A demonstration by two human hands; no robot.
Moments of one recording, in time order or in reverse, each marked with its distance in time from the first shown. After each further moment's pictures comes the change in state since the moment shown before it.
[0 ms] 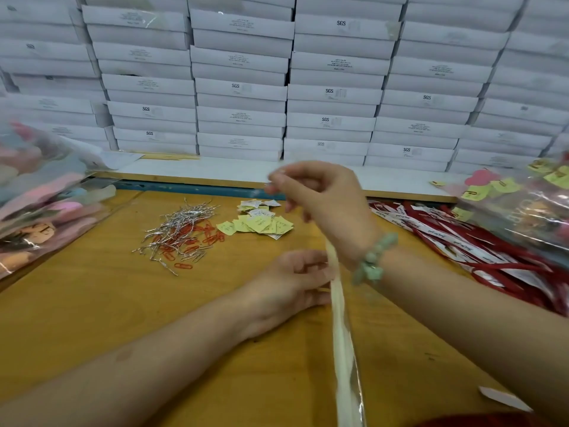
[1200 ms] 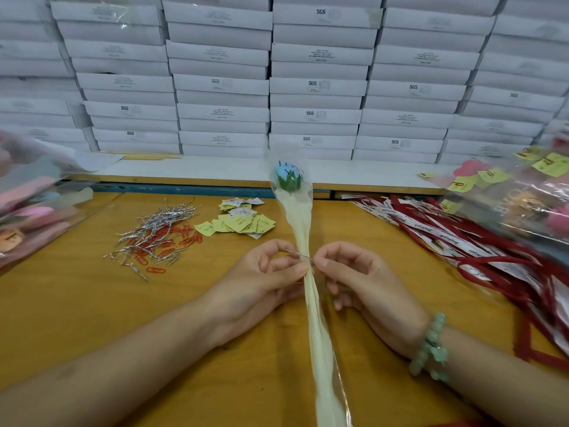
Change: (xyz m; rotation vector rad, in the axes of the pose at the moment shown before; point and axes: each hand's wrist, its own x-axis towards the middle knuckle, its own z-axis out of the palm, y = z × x) left_hand -0.004 0.003 -0.005 -0.146 0.054 0.022; right_hand -0.072 0.049 -0.070 0.096 -0.073 0.358
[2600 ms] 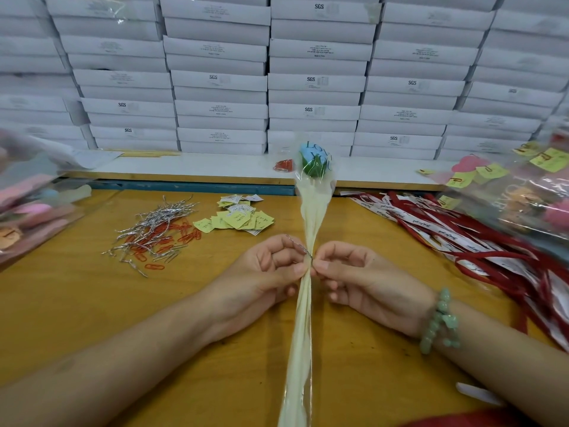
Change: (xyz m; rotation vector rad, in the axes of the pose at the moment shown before) left_hand -0.003 0.003 0.004 0.094 -0.083 0.017; right_hand 0.009 -0.002 -0.014 0.243 -0.250 0.201
